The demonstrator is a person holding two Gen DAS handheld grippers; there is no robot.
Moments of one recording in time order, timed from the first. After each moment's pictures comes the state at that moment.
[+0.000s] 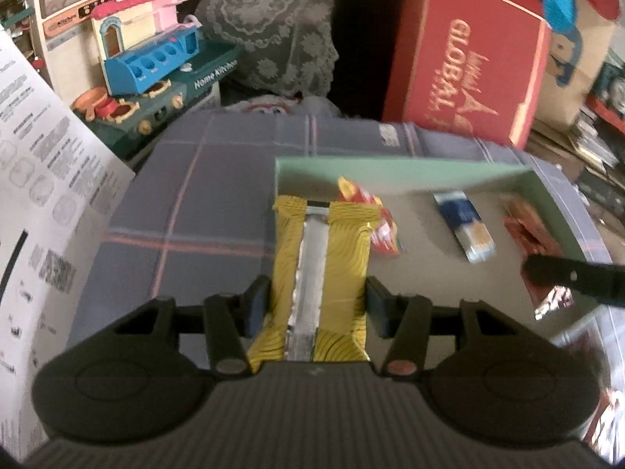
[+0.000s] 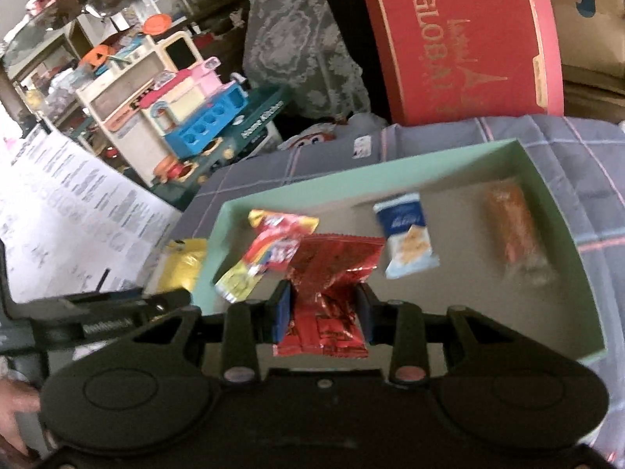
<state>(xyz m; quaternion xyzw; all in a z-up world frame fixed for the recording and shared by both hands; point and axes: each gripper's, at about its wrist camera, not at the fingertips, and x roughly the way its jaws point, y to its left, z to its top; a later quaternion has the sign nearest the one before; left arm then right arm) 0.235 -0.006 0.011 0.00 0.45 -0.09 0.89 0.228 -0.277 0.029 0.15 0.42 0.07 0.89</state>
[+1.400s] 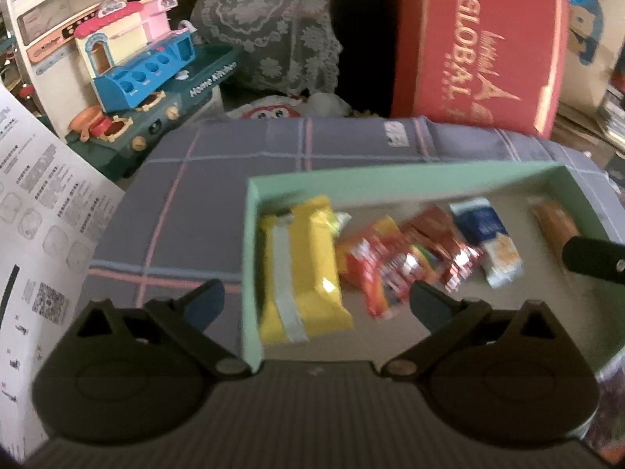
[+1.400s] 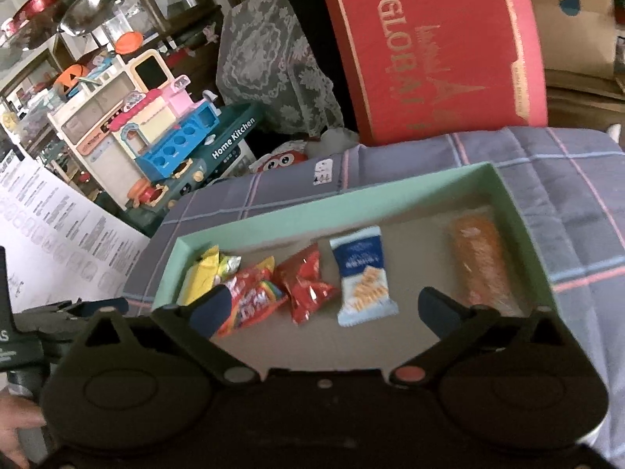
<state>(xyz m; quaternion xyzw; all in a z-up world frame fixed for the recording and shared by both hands) 0.265 -0.061 -0.011 0.05 0.45 -0.07 0.89 0.236 -0.305 0.014 0.16 0.41 0.03 0.90</state>
